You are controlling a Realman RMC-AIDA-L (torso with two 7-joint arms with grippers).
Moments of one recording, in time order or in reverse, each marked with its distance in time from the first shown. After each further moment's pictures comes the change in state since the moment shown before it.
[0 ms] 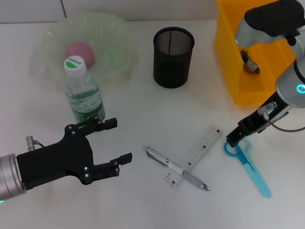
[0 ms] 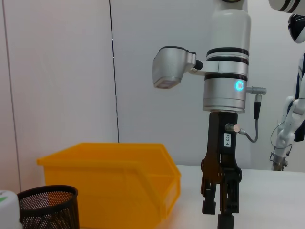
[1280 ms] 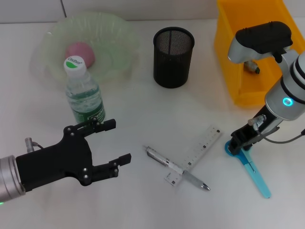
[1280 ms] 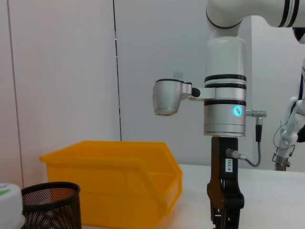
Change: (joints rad) left arm 0.007 -0.002 -0.004 -0.004 0.000 -0.001 0.000; right arm 0.037 0.002 -0.008 0.225 0.028 0.123 0.004
